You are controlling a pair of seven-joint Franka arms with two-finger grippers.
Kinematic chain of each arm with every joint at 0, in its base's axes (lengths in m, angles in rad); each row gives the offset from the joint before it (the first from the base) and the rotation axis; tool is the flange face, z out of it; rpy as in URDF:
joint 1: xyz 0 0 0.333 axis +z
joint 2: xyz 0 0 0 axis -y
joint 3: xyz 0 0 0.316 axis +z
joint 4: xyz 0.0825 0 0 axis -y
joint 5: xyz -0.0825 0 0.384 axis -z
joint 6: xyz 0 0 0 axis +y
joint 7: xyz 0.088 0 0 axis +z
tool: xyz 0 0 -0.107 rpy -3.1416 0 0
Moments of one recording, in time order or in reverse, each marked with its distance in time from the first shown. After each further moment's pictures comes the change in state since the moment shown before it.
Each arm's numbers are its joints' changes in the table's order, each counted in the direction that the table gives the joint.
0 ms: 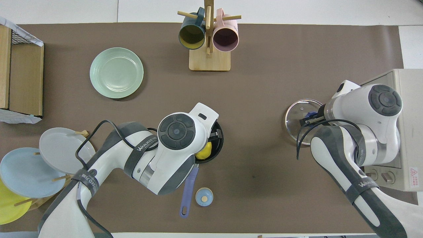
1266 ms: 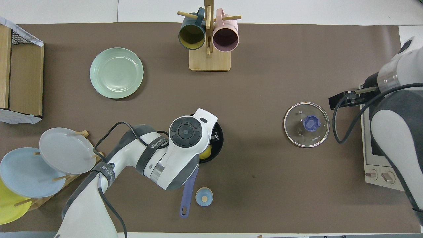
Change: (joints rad) left arm -0.014 -0.074 0.000 -0.043 0.000 -0.049 0.084; right arm -0.008 0.072 -0.009 0.524 -0.003 0.651 -0.121
